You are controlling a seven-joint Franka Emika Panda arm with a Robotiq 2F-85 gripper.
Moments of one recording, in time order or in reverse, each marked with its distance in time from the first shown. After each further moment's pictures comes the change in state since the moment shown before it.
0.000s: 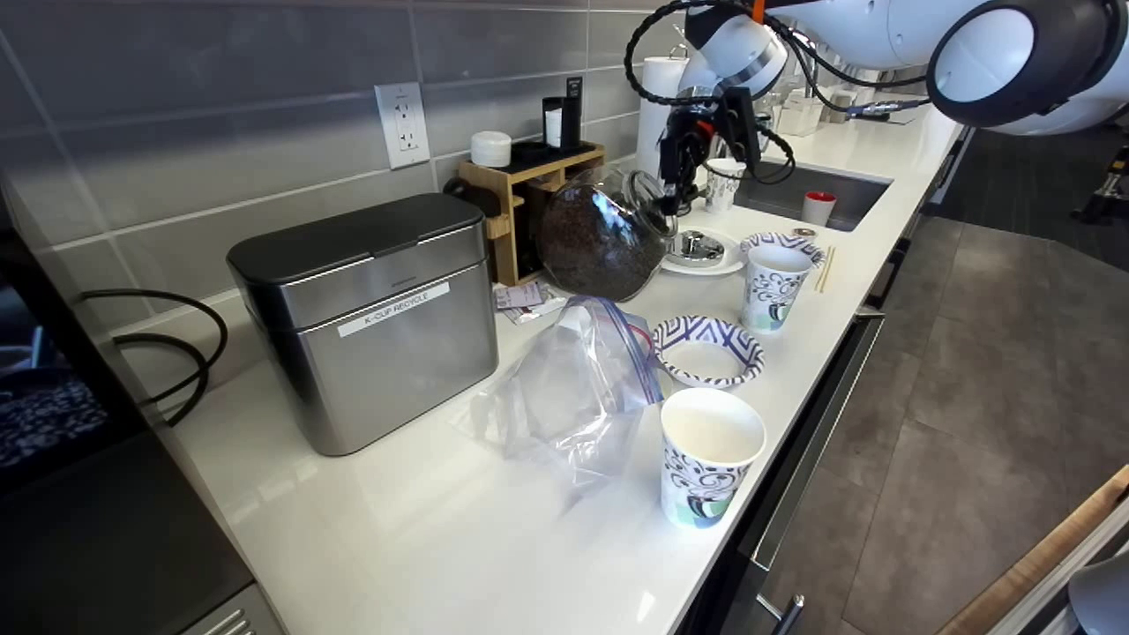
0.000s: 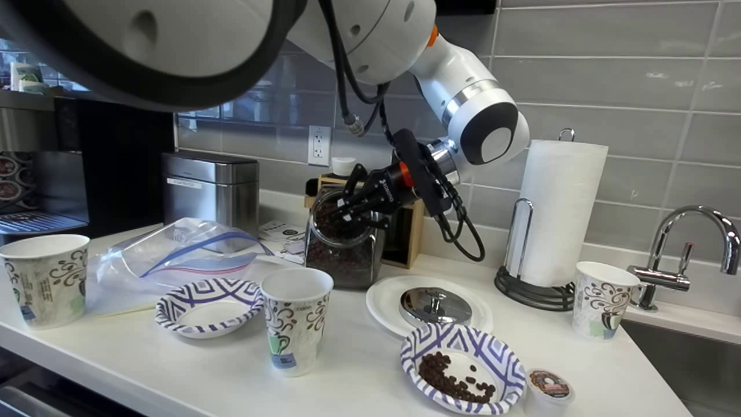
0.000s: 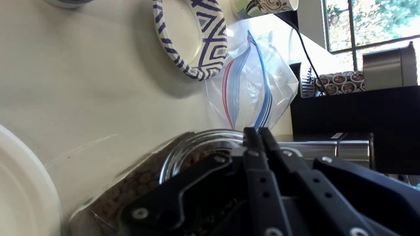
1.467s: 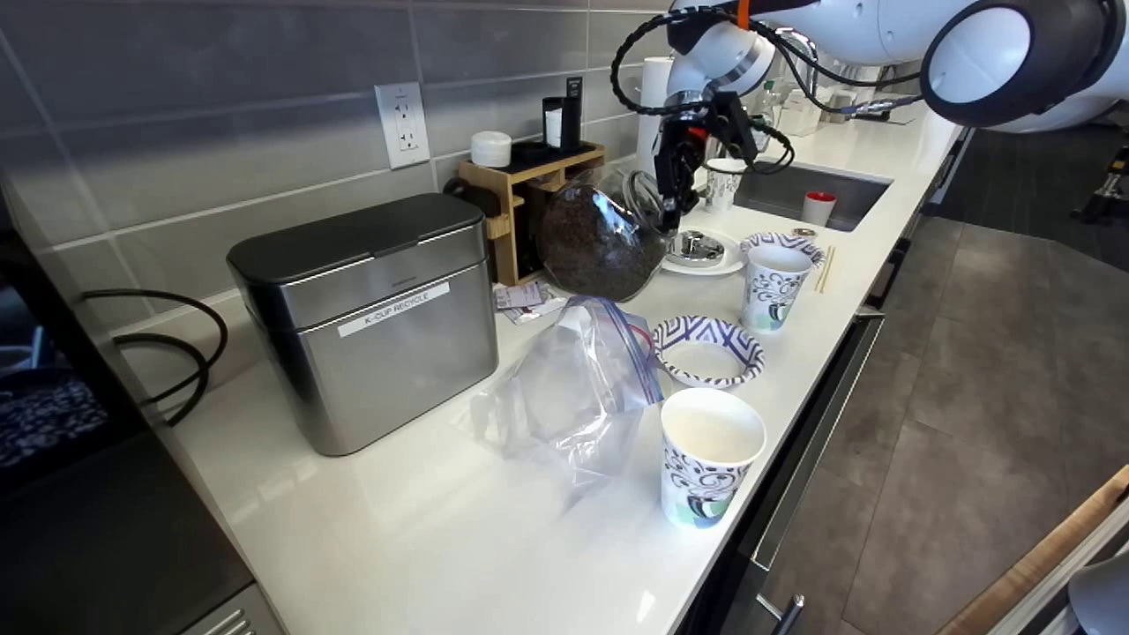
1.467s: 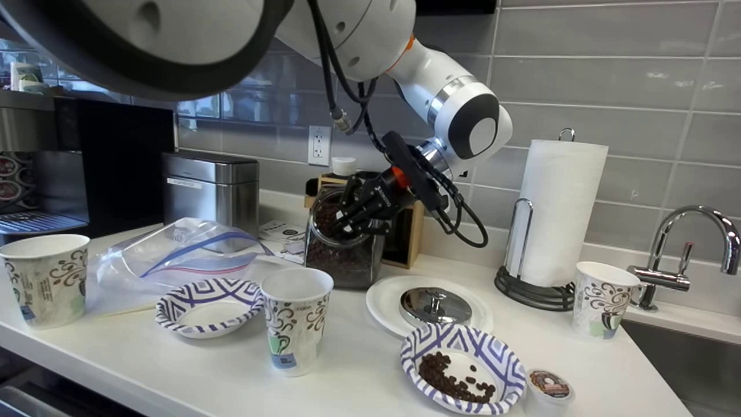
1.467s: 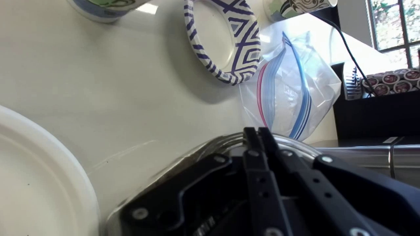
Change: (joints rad) arm 0.055 -0.010 -0.033 -0.005 -0.110 0.037 0.034
